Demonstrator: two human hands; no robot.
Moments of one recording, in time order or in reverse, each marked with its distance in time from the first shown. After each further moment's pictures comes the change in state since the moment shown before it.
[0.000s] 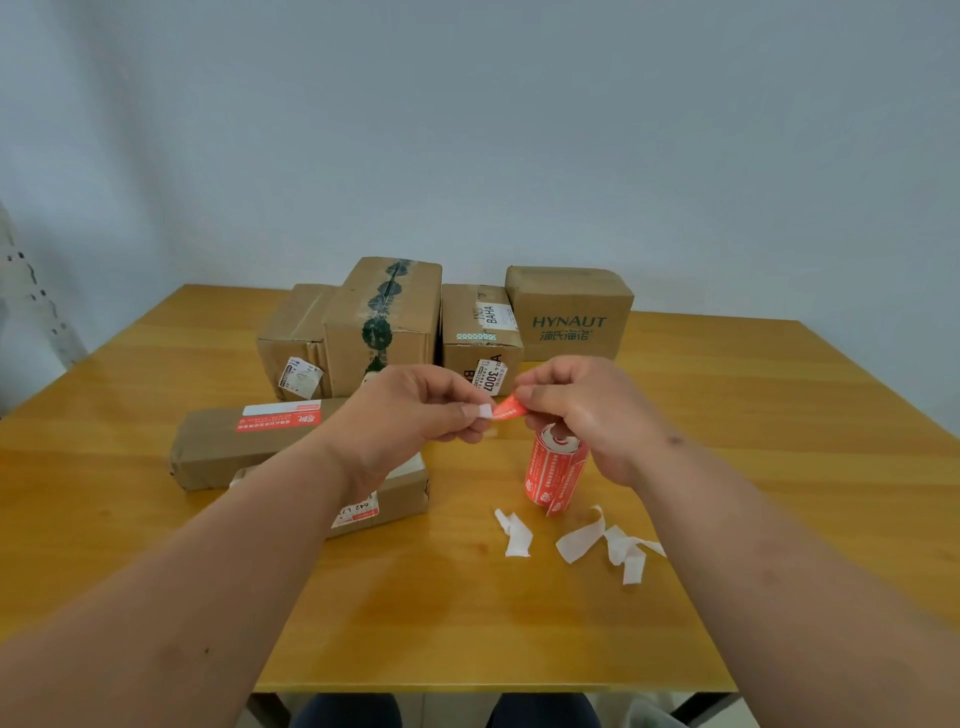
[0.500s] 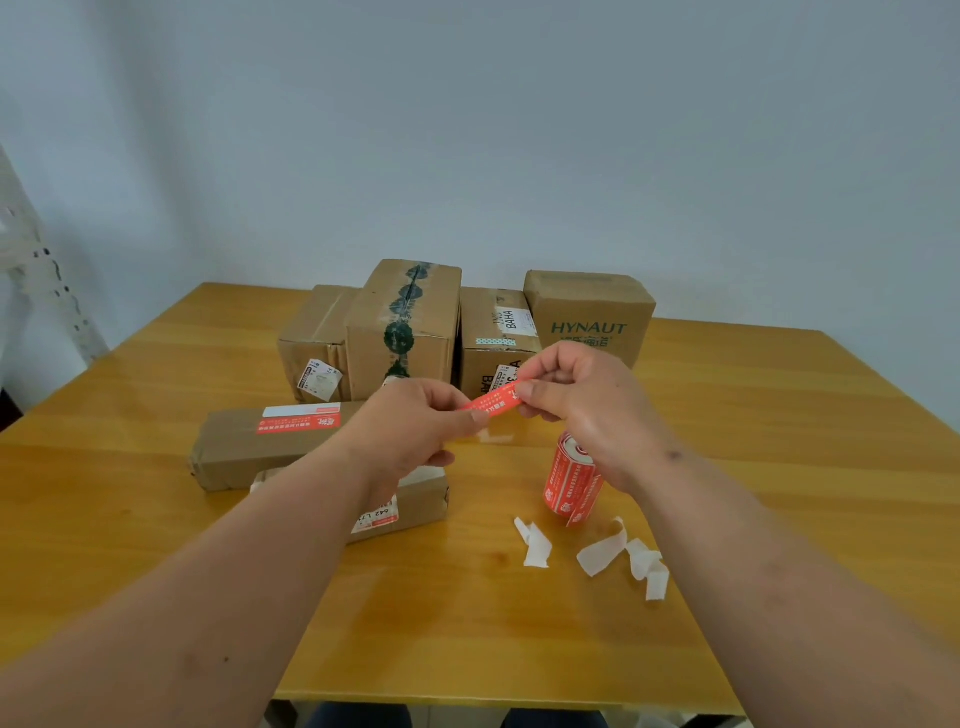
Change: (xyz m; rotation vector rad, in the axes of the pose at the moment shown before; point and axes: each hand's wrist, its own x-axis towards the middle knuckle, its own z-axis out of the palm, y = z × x) left_hand 0.008 -0.011 -0.009 0.034 0.101 -0.188; right_hand 0.005 -0.010 0.018 -0.049 0.047 -0.175
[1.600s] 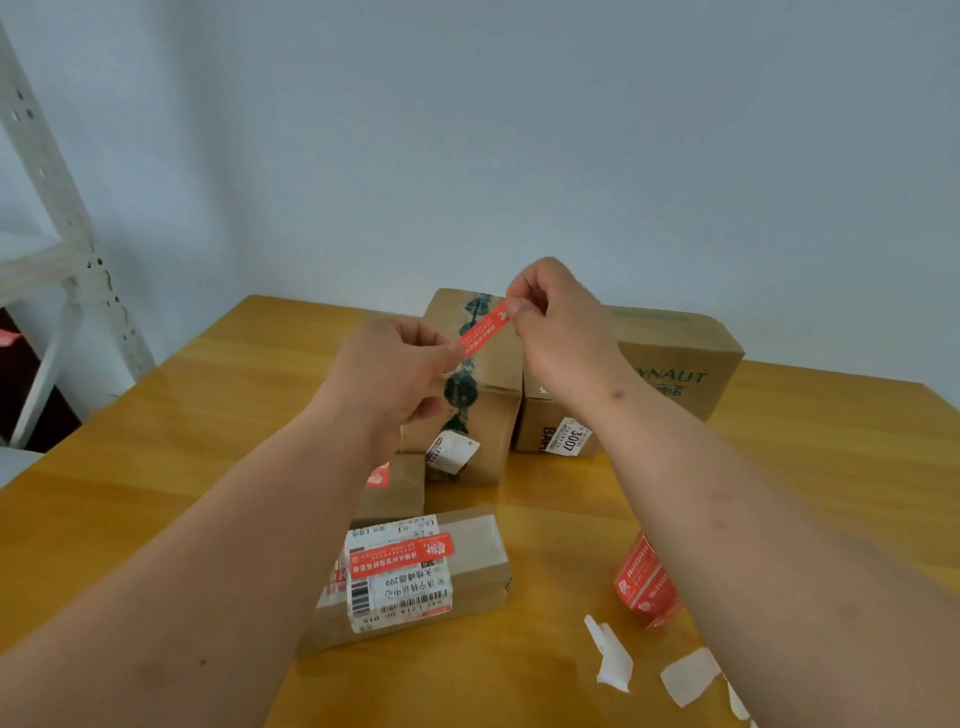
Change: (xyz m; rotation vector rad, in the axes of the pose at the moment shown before) left_hand 0.059 0.028 -0.074 -0.227 0.365 0.008; right_hand 0.117 -0.058 0.063 -0.203 0.097 -0.257
